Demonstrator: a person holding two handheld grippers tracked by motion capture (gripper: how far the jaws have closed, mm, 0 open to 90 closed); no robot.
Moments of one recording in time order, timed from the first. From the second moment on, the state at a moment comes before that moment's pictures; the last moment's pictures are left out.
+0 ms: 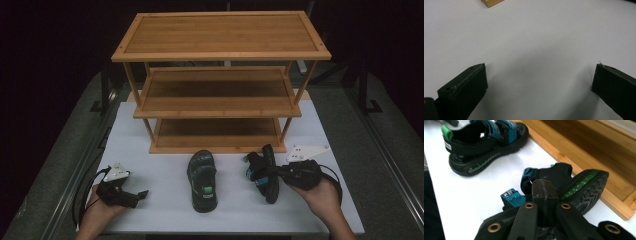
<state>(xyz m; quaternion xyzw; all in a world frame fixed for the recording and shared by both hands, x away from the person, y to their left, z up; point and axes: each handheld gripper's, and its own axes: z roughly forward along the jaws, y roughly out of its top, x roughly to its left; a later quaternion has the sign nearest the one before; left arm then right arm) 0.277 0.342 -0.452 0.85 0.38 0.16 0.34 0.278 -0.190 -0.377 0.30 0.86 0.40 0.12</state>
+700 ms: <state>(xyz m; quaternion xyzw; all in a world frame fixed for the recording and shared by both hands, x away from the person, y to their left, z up) 0.277 0.343 -0.452 0.85 0.37 0.16 0.34 0.268 -0.234 -0.379 0.34 0.83 0.43 0.13</state>
